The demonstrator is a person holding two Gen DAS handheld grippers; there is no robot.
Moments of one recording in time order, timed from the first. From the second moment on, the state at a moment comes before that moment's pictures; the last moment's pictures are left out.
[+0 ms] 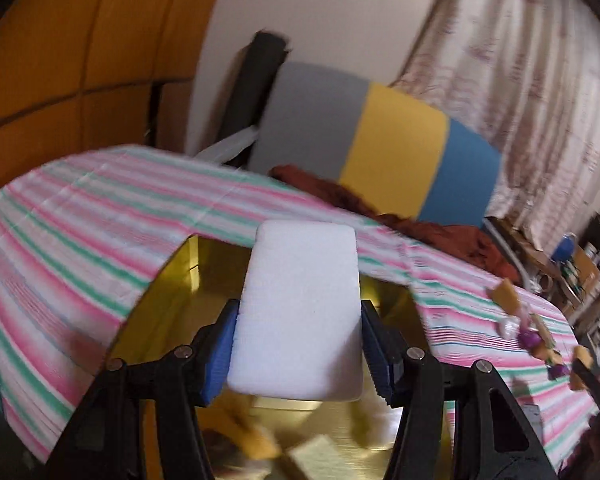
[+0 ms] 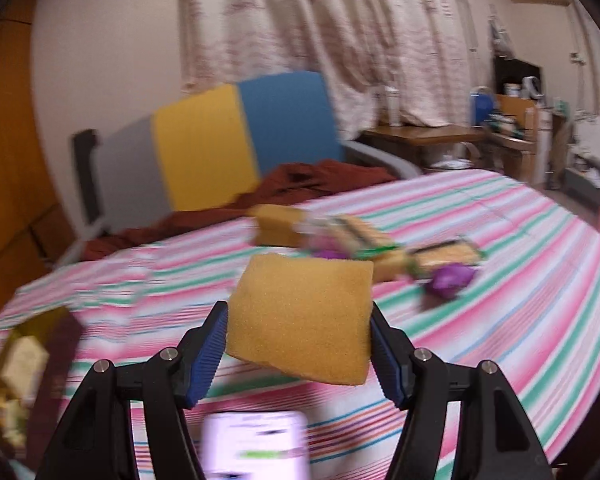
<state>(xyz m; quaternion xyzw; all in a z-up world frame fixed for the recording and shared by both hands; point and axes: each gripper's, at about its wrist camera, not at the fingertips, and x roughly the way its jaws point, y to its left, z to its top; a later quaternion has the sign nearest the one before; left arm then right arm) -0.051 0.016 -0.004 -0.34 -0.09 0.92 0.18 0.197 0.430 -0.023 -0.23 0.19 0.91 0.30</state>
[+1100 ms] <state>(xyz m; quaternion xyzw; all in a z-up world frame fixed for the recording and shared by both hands) -0.054 -0.021 -0.022 -0.37 -0.07 0.92 0.10 0.096 0.187 -0.028 -0.36 0.10 0.92 -0.09</state>
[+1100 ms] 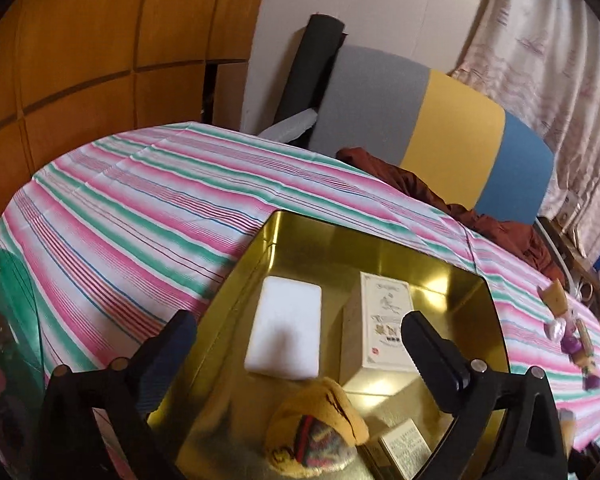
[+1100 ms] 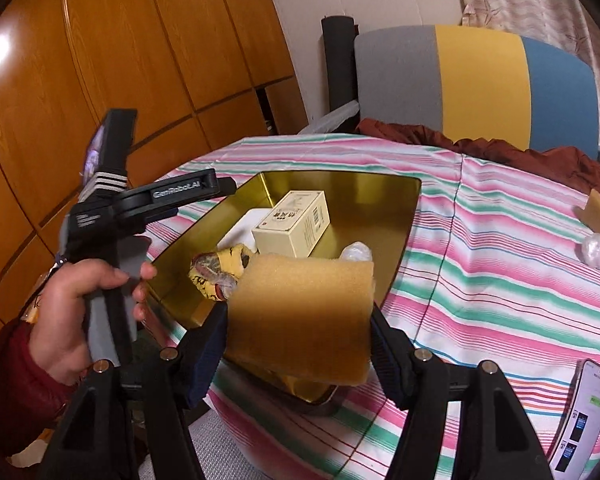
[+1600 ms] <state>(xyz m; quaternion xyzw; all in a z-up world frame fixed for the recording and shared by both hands) -0.036 -0.039 -0.003 -0.34 -0.10 0.93 0.08 0.015 0.171 -0.030 -0.41 0.02 0.91 -0.05</state>
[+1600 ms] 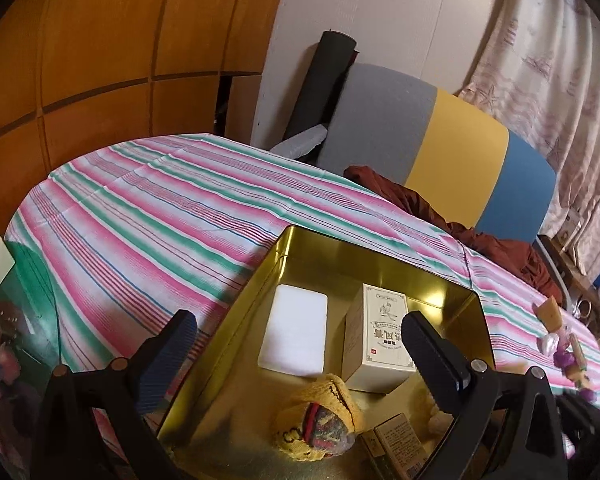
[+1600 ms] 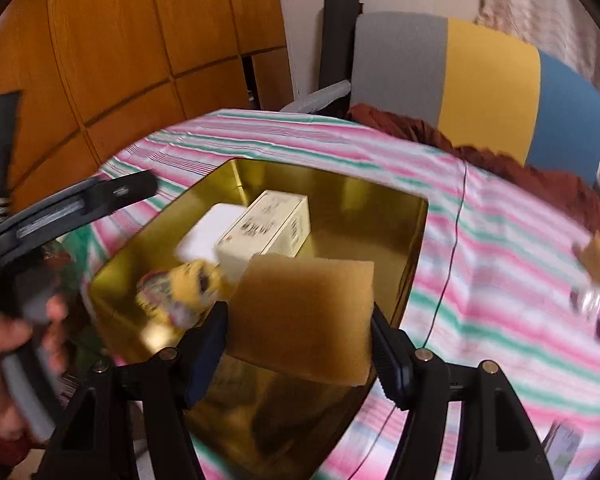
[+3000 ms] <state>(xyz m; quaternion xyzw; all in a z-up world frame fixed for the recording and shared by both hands) 0.006 0.061 -0.001 -0.37 -0.05 0.91 0.19 0.057 0.297 -0.013 -0.39 0.13 0.91 0.05</state>
